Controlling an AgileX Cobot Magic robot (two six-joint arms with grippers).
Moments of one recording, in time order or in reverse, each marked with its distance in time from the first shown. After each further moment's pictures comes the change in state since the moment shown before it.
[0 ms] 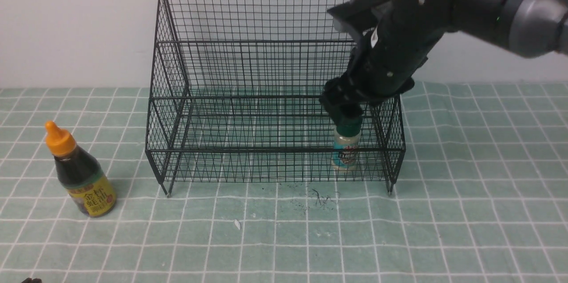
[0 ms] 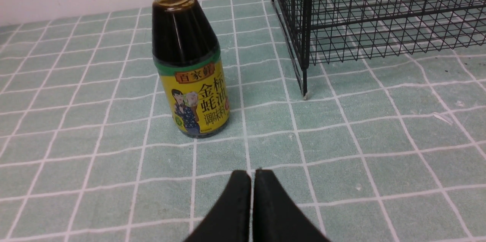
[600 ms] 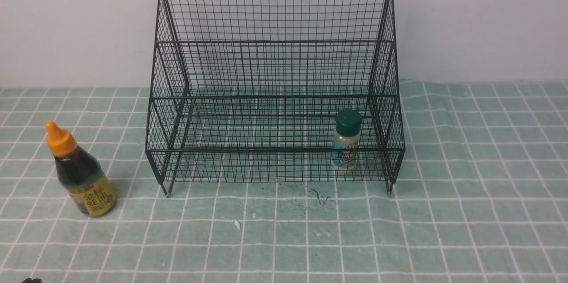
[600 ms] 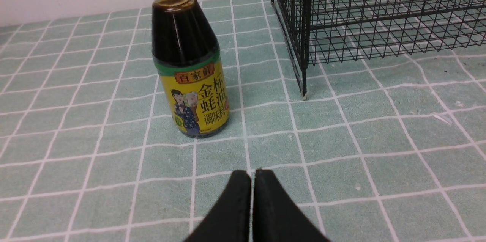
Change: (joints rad) right arm 0.000 -1.060 0.461 -0.055 -0.170 0.221; left arm 0.000 0.000 0.000 0.000 0.000 0.000
